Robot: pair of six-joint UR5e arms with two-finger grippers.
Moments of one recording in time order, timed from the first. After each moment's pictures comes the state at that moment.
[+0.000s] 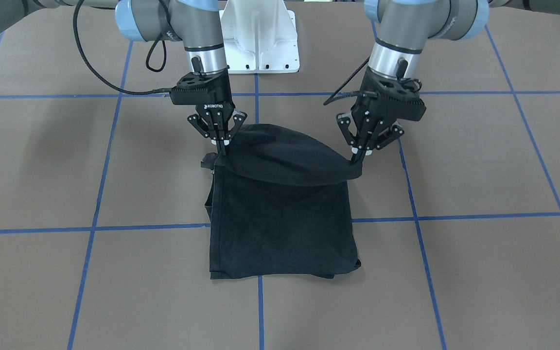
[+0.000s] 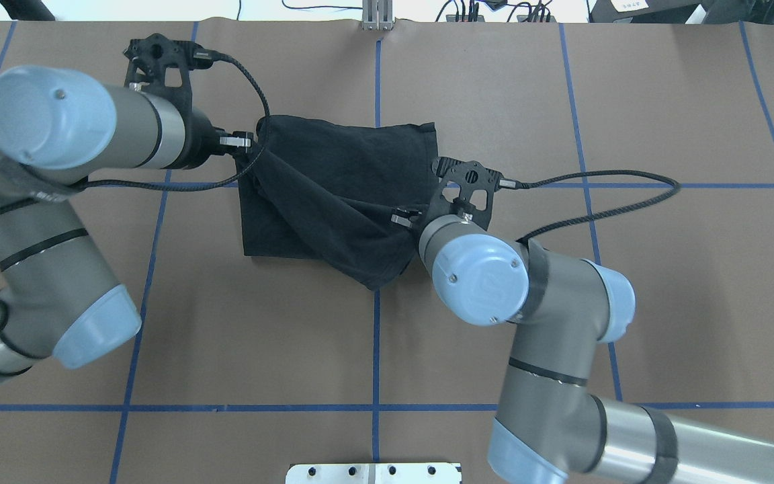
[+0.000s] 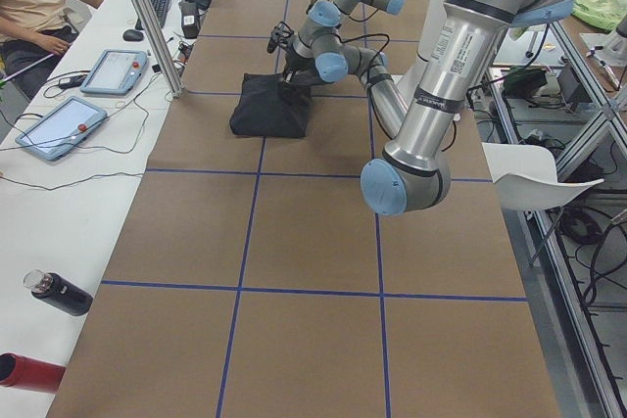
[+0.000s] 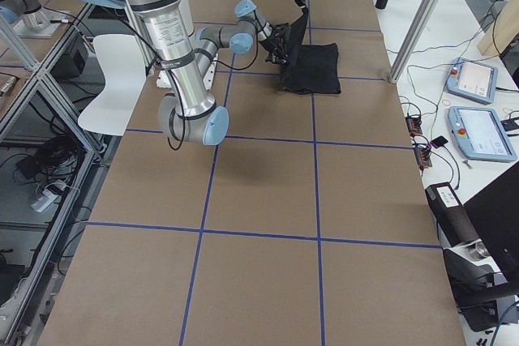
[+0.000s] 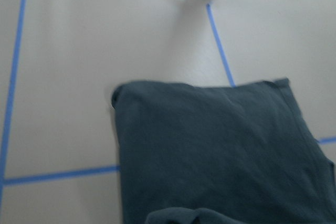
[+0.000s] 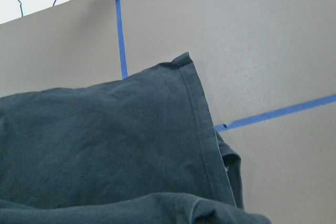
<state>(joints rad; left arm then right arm) -0.73 -2.07 -1.90 -1.79 -1.68 -1.02 0.40 -0.97 1.80 -1.45 1.28 1.54</state>
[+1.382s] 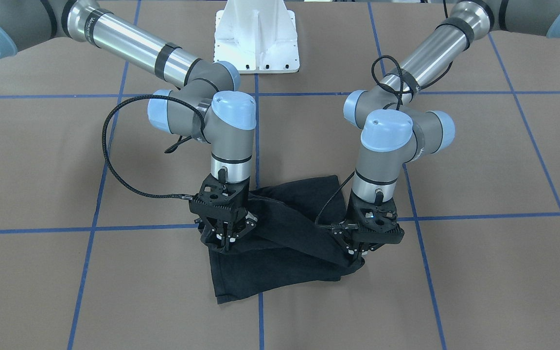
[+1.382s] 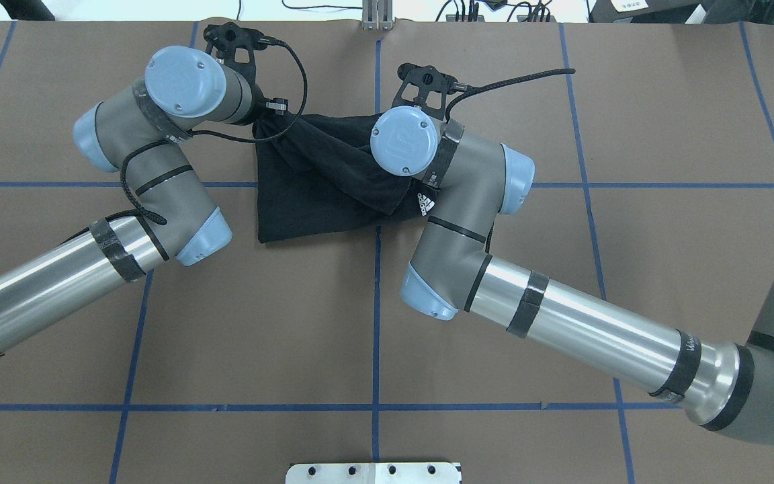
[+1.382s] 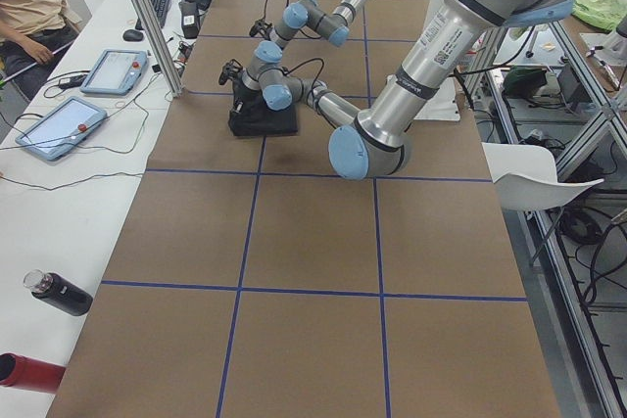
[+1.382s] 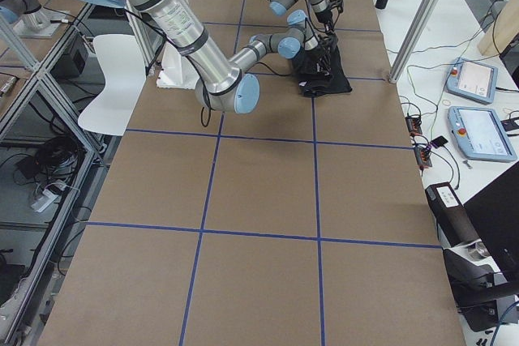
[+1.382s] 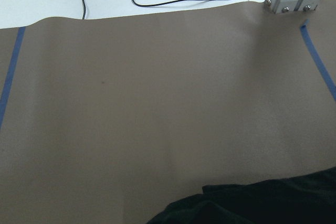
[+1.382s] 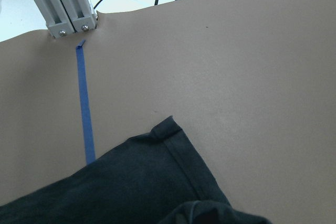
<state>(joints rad) -0.76 -2.30 -1.22 -2.15 -1.63 -0.96 0.59 -0.66 1.18 -1.27 1.36 1.45</state>
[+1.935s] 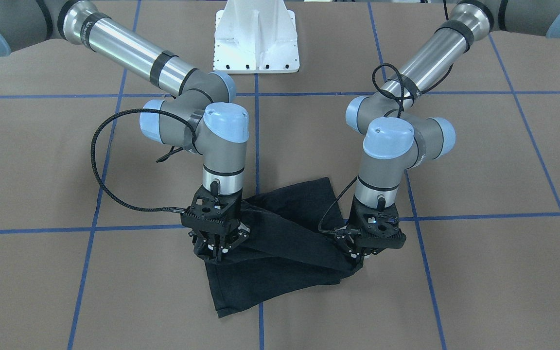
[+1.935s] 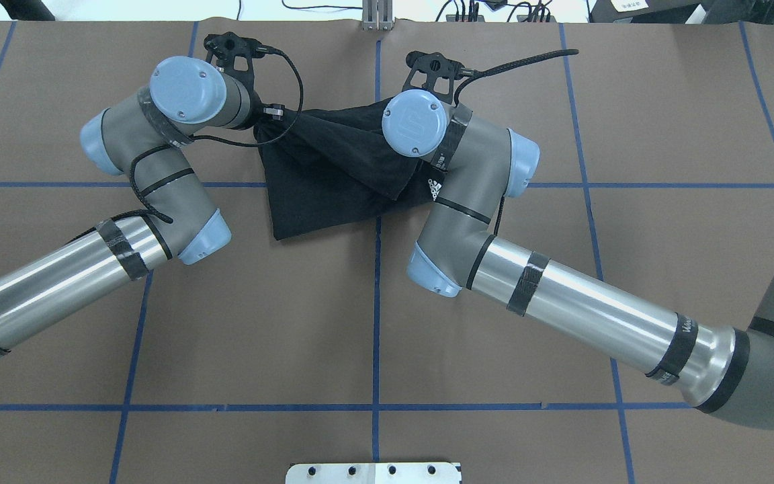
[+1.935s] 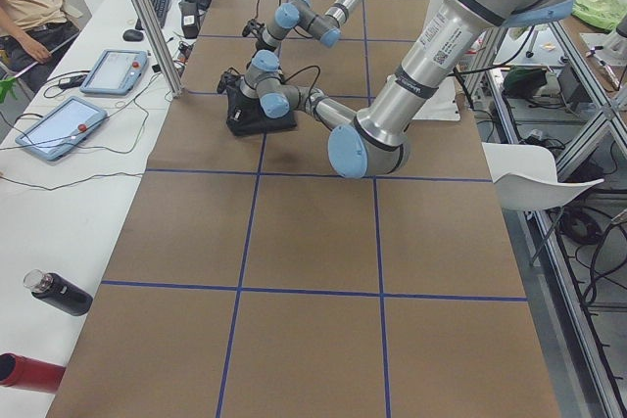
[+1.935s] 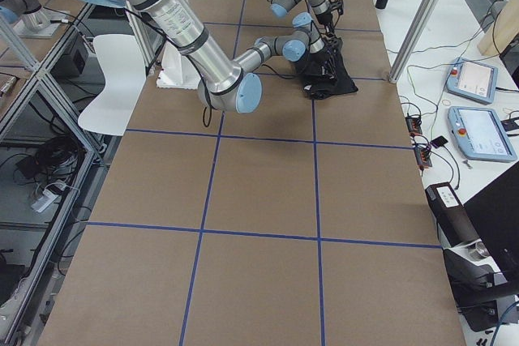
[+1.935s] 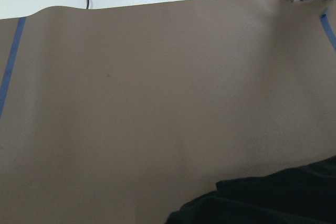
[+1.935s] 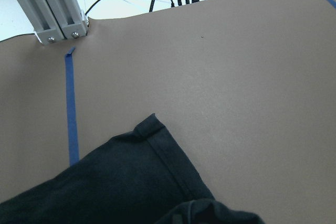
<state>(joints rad) -0.76 -2.30 -1.20 -2.18 -1.63 -0.96 0.62 -0.66 1.15 -1.25 1.38 1.42</state>
